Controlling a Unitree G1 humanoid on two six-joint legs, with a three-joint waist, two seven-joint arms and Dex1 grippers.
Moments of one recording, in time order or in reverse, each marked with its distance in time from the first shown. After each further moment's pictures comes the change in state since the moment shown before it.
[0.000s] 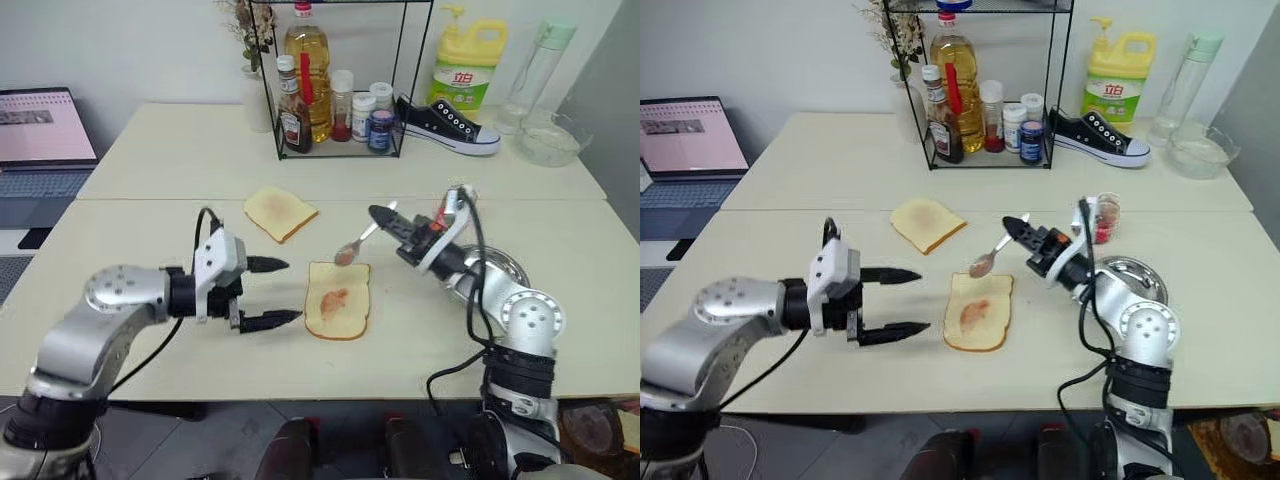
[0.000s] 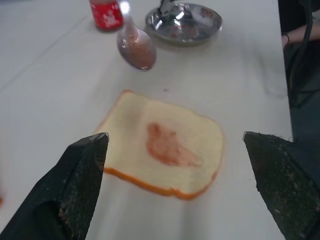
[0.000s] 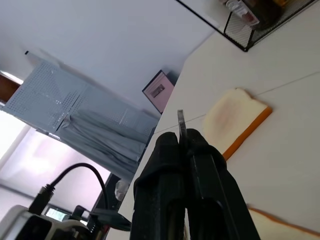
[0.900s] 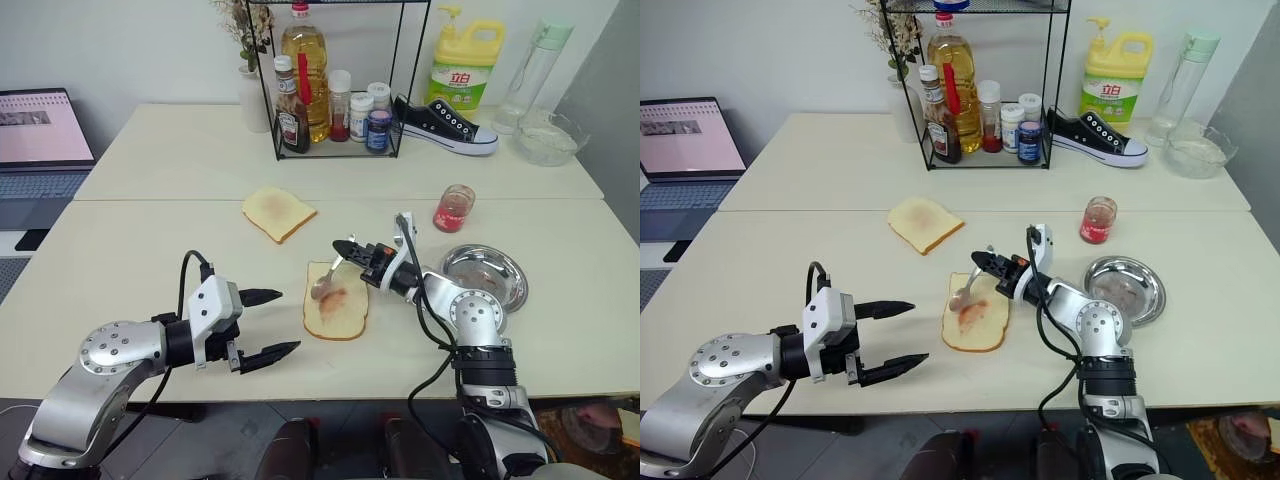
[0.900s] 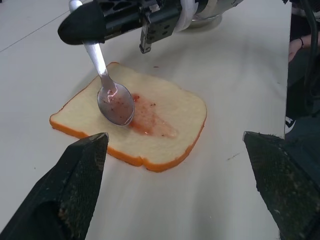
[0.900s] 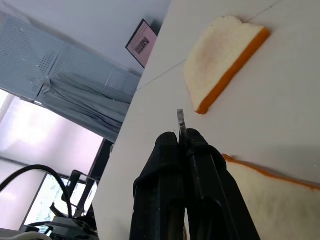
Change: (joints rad) left arm 0.404 -0.063 0.081 -0.160 0.051 -0.154 0.116; right arm -0.010 0.056 0.218 0.290 -0.337 -0.099 0.246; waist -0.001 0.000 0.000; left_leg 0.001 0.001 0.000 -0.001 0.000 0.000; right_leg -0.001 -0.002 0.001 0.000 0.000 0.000
